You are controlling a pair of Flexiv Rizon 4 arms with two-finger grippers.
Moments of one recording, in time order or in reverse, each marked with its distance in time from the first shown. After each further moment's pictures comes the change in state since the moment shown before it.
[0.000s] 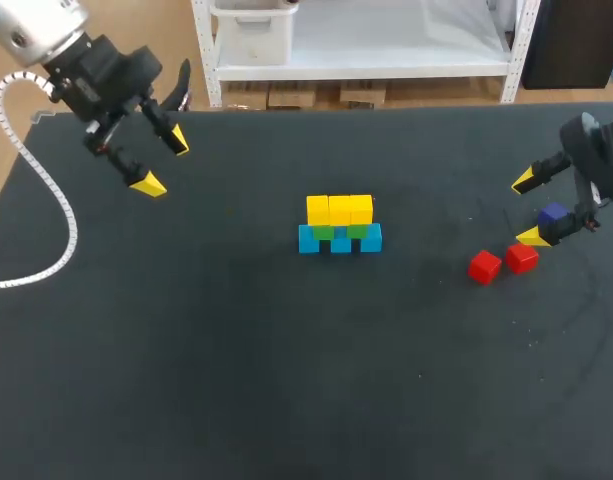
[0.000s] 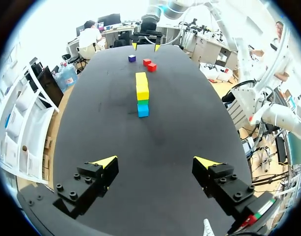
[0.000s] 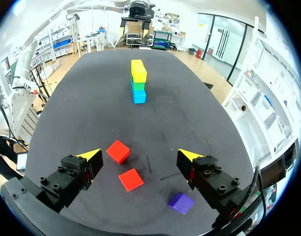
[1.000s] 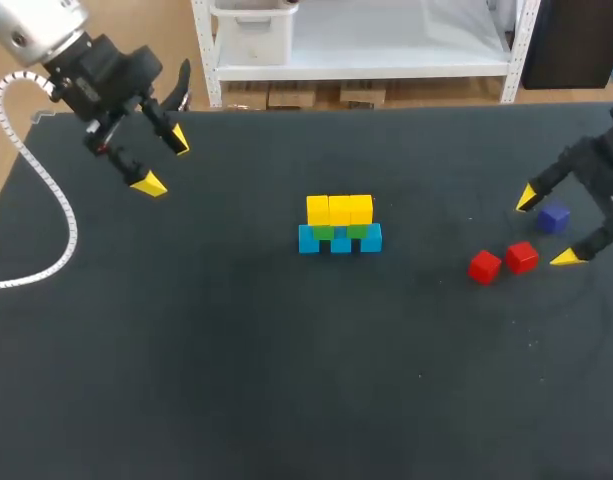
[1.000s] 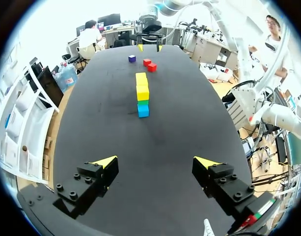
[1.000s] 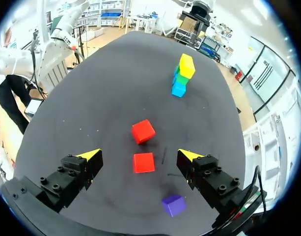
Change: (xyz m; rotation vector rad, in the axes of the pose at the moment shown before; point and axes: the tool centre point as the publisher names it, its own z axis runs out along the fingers) left arm 0.000 0.000 0.000 0.000 0.000 -0.001; right arm 0.029 0.019 -0.006 -0.194 0.103 -0.406
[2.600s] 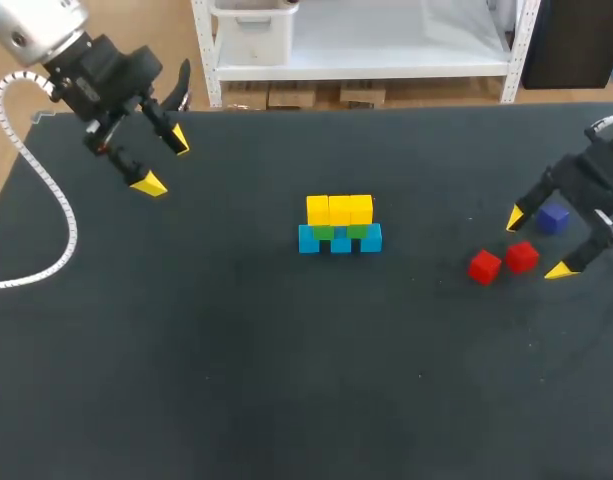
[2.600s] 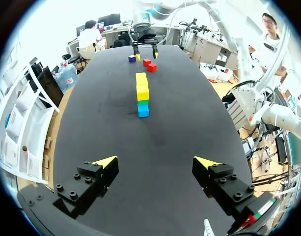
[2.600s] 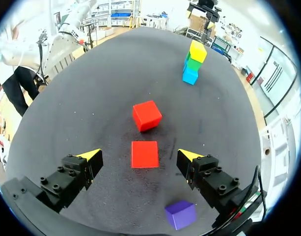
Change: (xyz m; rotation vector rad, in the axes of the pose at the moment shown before) left arm 0.000 0.000 0.000 0.000 0.000 0.000; right arm 0.031 -0.001 0.035 -0.106 -0.013 -0.031
